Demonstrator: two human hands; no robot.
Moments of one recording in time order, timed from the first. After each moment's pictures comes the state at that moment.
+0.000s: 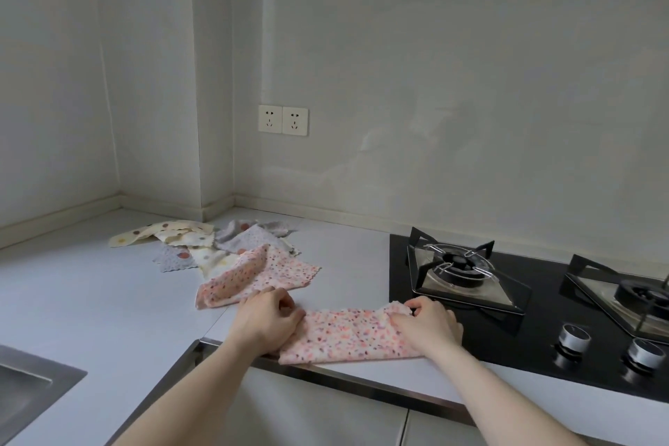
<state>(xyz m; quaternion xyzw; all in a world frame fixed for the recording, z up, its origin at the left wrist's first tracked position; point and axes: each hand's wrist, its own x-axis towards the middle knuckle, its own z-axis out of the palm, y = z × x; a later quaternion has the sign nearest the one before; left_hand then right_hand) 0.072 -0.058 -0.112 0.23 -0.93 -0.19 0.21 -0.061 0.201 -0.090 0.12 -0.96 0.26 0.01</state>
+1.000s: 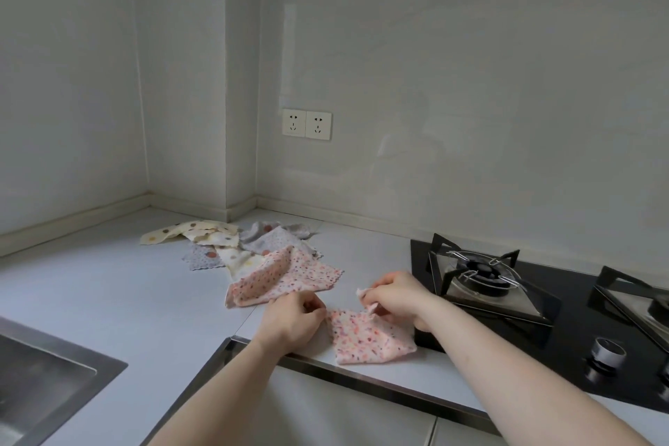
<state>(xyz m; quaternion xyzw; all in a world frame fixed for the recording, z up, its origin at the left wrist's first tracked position) 0.081 -0.059 -0.102 0.22 -0.92 -0.28 0.18 -0.017 0.125 -0.017 0.19 -0.85 0.45 -0.22</state>
